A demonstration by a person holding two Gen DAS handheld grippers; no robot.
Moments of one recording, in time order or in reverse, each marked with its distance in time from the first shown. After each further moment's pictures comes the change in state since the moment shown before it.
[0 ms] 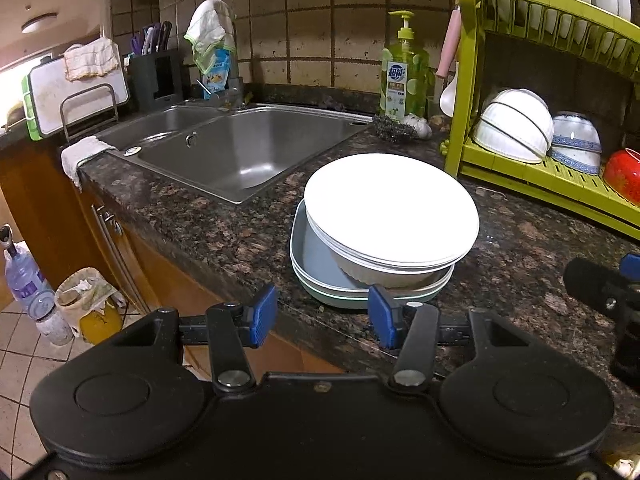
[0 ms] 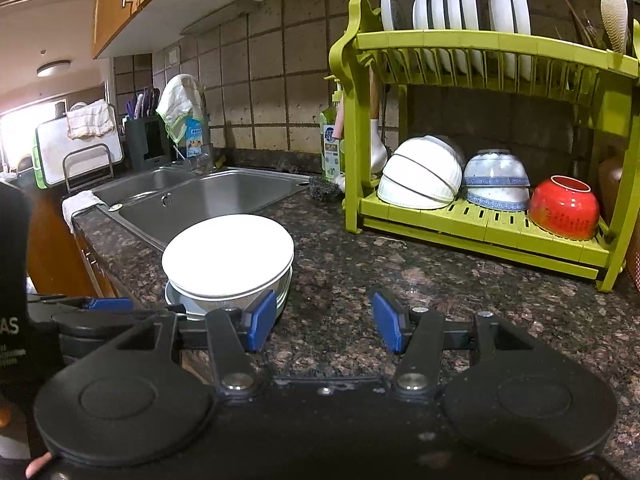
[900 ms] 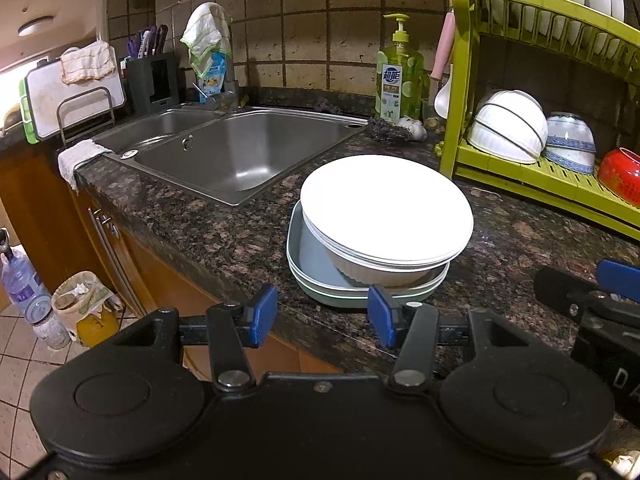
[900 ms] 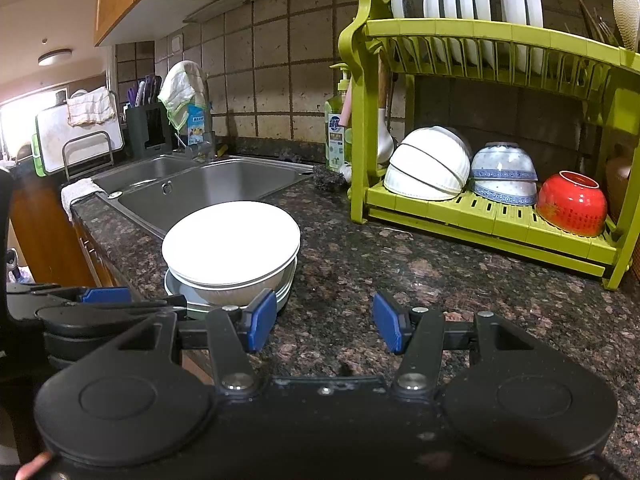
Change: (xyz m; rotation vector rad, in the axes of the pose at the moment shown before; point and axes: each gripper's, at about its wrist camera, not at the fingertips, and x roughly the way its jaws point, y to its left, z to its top) left arm -0.001 0.000 -0.001 0.008 -0.006 -0.015; right arm 0.011 0.005 -0.003 -0.021 0.027 0.003
